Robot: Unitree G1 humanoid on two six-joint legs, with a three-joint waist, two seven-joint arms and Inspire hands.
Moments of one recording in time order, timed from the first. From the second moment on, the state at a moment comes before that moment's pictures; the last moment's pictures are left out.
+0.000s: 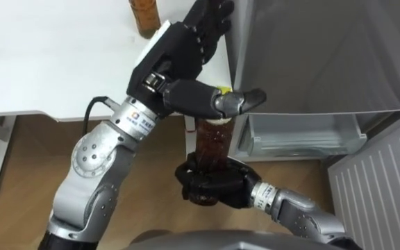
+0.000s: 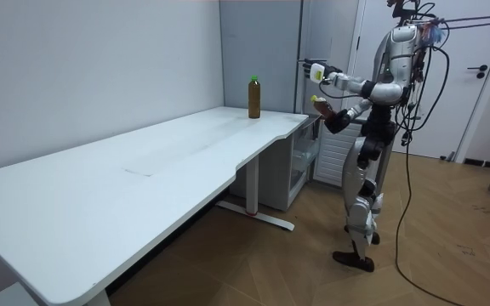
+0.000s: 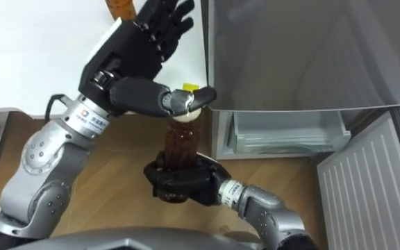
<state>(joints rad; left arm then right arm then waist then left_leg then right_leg) 0.14 0.21 -0.24 -0.42 -0.40 0.02 -0.31 0.12 -0.22 0.43 0.50 0.63 0.11 0.73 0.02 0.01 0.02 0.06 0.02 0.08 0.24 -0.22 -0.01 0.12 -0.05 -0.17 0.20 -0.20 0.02</state>
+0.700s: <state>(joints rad) 0.10 0.19 0.04 -0.62 -0.39 -0.13 -0.12 0.23 -0.24 0.29 0.49 0.61 0.10 0.71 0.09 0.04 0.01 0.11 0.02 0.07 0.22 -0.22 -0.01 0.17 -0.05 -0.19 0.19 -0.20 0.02</state>
